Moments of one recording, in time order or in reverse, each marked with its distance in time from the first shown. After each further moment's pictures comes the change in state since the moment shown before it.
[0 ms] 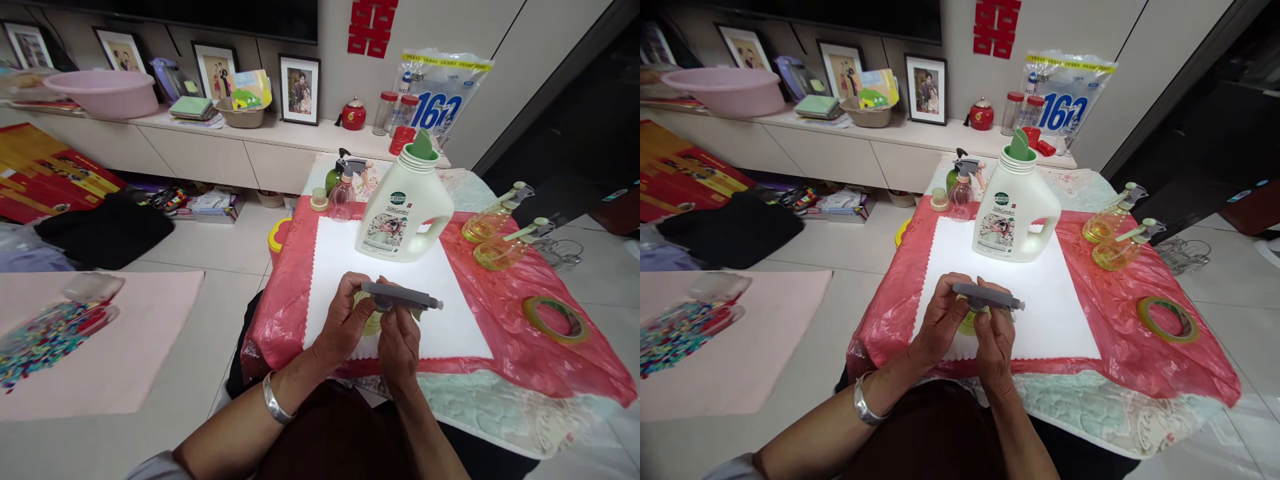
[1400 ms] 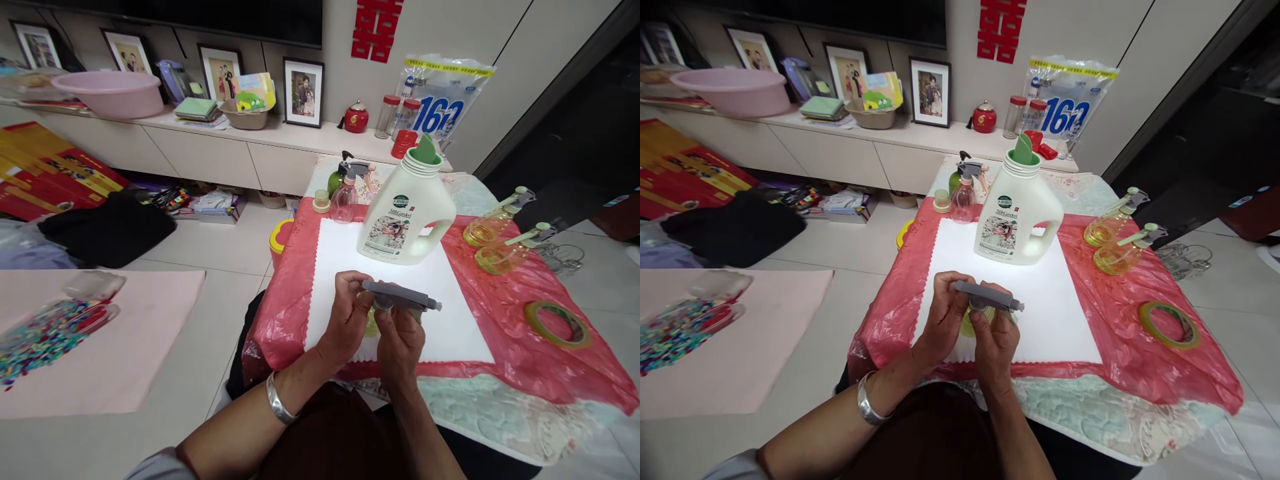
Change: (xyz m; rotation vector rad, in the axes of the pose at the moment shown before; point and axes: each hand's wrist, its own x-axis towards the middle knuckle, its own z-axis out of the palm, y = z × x) left_hand 0.005 0.010 0.010 -0.045 0.110 -0.048; right_hand 0.000 0.008 0.010 0.068 0.057 0.047
